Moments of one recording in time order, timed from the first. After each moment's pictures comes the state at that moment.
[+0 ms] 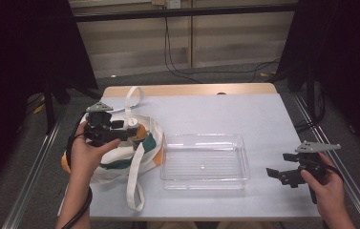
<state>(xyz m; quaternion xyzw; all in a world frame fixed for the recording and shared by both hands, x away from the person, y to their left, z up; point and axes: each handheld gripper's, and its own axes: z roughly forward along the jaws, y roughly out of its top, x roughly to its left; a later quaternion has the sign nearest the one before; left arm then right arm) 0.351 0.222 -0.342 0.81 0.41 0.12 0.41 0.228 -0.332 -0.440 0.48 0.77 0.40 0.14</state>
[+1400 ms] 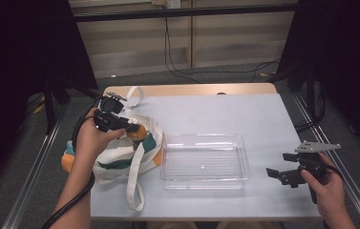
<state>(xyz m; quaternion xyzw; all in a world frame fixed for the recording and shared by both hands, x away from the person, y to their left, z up) 0.383 0.199 -0.328 0.87 0.40 0.08 0.29 0.228 -0.332 -0.439 0.48 0.77 0.40 0.13</state>
